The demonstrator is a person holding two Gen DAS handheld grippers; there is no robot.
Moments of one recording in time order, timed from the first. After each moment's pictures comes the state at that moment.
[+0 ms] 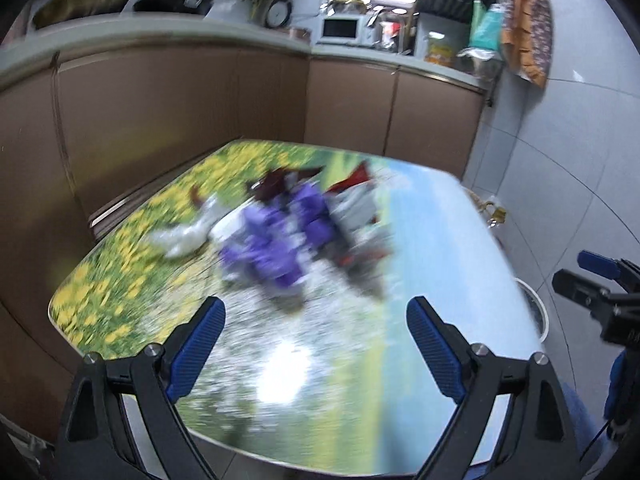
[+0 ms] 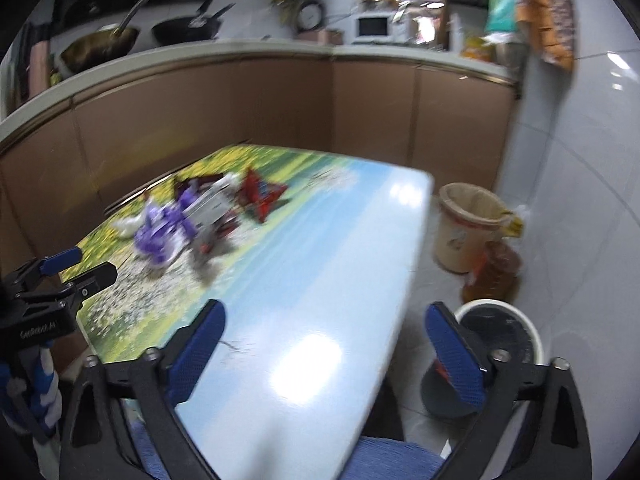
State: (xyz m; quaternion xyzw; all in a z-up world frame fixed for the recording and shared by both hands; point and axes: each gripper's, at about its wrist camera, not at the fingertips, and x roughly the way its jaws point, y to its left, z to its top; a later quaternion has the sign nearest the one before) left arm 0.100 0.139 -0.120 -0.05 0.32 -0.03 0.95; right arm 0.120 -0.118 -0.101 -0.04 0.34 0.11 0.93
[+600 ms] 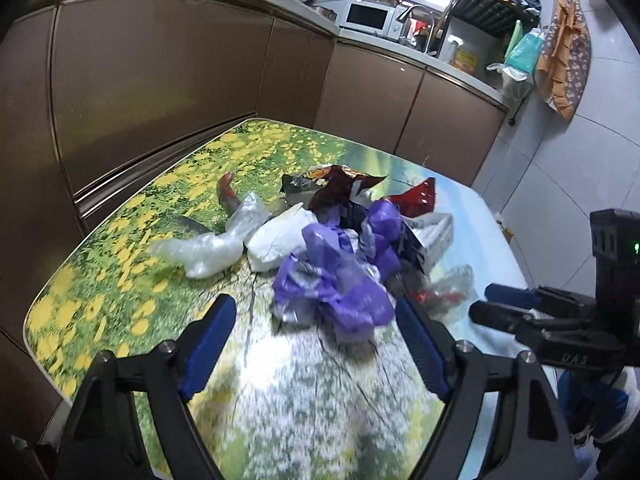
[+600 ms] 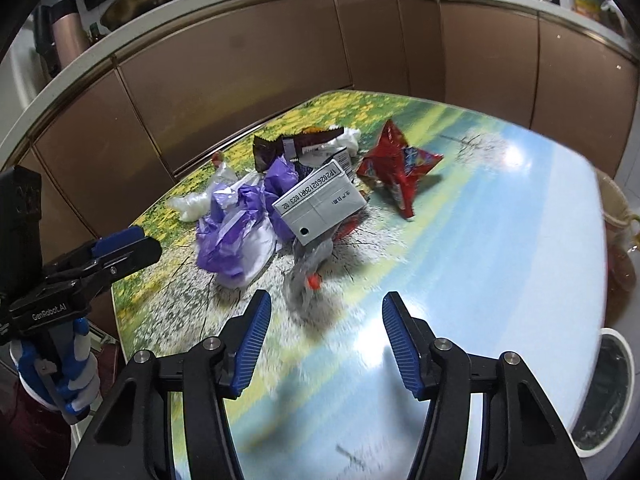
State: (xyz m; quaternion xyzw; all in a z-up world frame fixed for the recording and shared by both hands) left arm 0.174 0.204 -0.133 -0.12 0.35 -0.05 0.93; right arm 0.229 -0.017 -0.146 -0.01 0.43 0.27 0.86
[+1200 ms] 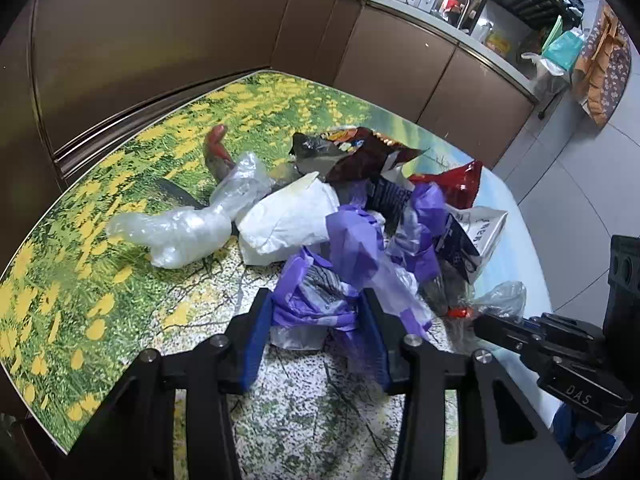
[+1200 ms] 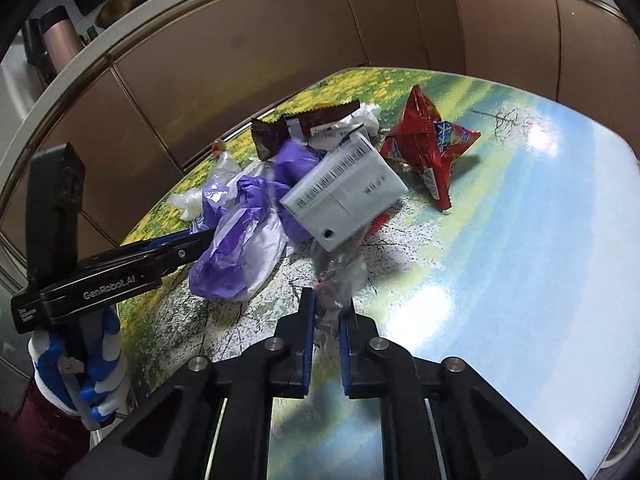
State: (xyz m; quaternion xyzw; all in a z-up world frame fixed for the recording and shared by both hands) left arm 0.221 0.207 -0.164 -0.15 0.41 -0.03 0.90; right arm 0.255 -0.005 -0.165 0.01 0.45 0.31 0.84
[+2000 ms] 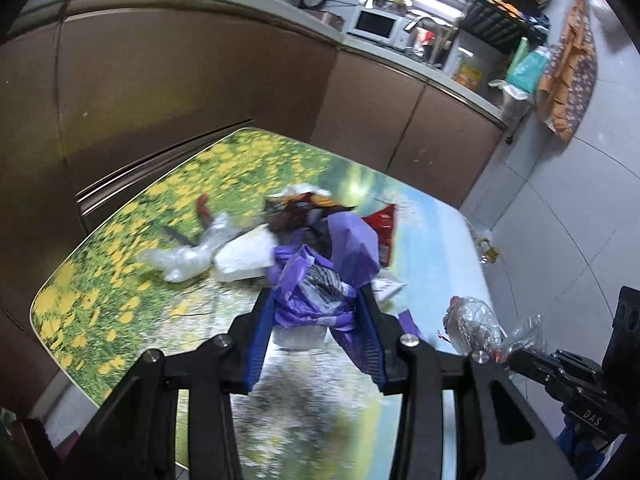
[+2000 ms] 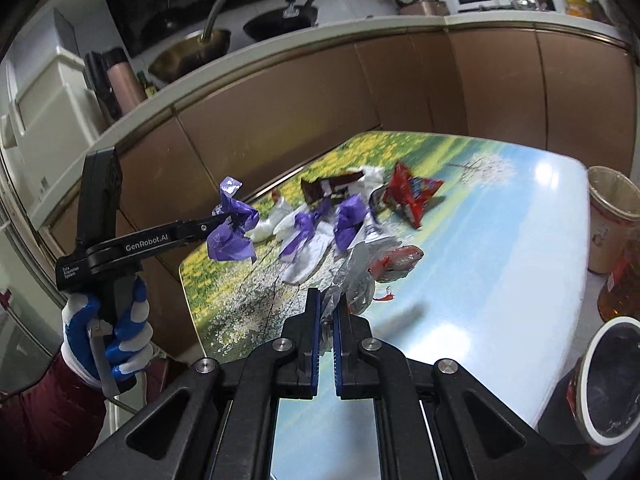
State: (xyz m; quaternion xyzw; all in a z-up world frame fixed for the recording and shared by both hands) left arm 0.159 0.168 -0.081 -0.14 0.35 -0.05 0.93; right arm 0.157 -0.088 -0.095 0.06 0.36 0.33 0.87
